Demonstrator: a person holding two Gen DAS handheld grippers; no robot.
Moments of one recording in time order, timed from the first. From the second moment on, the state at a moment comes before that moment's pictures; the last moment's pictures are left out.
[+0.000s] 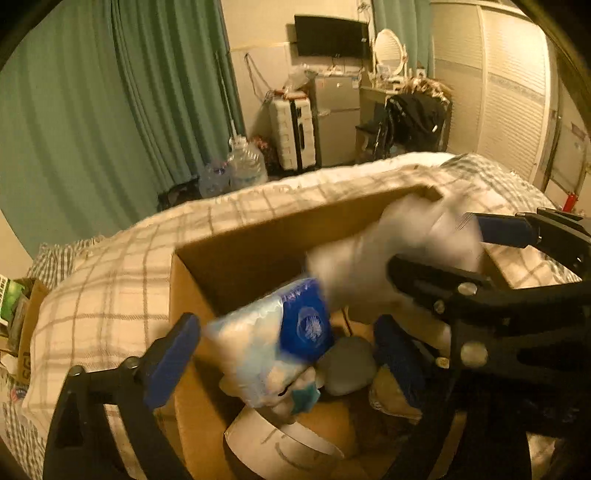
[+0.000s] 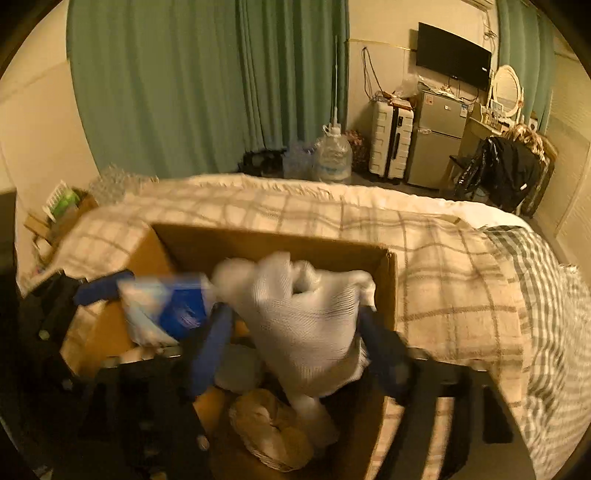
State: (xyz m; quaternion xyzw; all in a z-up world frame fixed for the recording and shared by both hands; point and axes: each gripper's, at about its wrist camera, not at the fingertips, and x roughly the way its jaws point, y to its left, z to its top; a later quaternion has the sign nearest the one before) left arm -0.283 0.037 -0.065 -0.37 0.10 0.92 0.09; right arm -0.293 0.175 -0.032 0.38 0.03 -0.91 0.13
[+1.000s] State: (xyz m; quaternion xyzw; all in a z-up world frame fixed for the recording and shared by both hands) left arm -0.072 -0.013 0.168 -0.16 0.00 0.99 0.05; right arm -0.049 0.232 0.197 0.16 0.04 -0.99 0.05
